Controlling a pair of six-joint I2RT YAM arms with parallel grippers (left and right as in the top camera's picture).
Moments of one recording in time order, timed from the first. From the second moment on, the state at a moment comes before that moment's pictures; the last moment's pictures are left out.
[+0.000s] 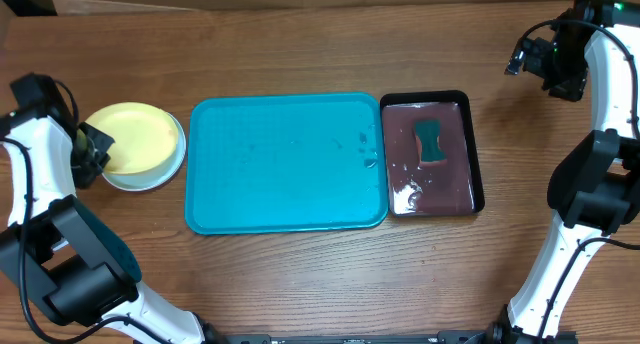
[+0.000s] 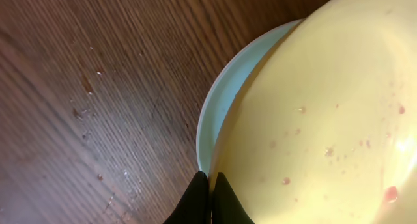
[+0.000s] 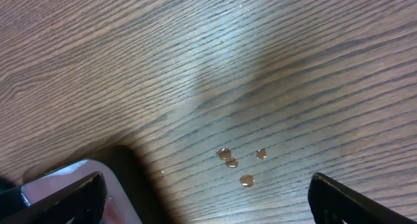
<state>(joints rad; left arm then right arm) 0.54 1.90 1.51 -0.96 -0.12 -0.56 -0.25 2.33 2.24 -1.28 -0.15 0.18</state>
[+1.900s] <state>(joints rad) 0.22 1.90 1.47 -0.91 0.47 -0.17 -0.15 2.23 2.24 -1.28 -0.15 0.18</state>
